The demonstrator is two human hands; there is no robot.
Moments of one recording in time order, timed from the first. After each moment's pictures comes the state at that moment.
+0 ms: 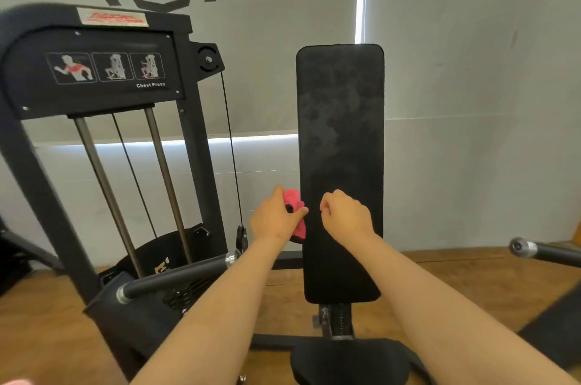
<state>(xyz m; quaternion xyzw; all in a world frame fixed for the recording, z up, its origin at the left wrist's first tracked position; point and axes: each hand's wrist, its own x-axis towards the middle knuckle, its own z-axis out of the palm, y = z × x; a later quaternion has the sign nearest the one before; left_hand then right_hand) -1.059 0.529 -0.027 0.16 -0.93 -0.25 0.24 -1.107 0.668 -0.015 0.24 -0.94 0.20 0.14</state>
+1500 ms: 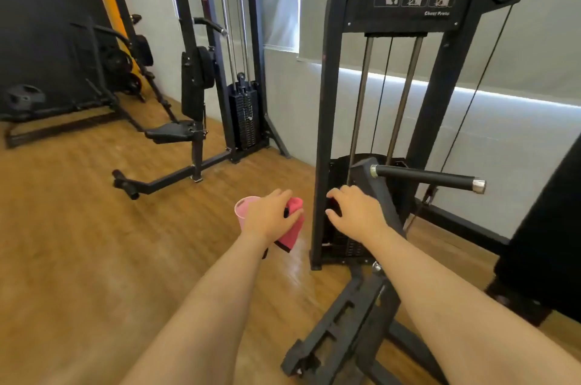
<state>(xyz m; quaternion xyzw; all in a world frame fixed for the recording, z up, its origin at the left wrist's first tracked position) -0.598 0.369 -0.108 0.39 -0.90 -0.04 0.18 -0.781 0.460 -0.094 0.65 -0.75 0.13 0.06</state>
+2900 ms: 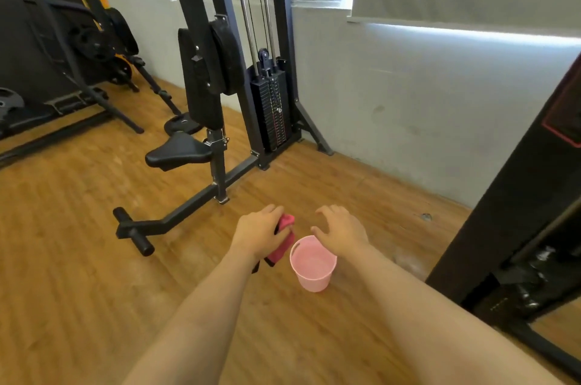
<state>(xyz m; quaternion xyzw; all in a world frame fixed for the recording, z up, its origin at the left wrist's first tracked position) -0.529 -0.305 -0.191 0.39 -0.92 -0.02 0.05 -0.709 -0.226 -0.223 0.60 -0.78 0.16 -0.12</state>
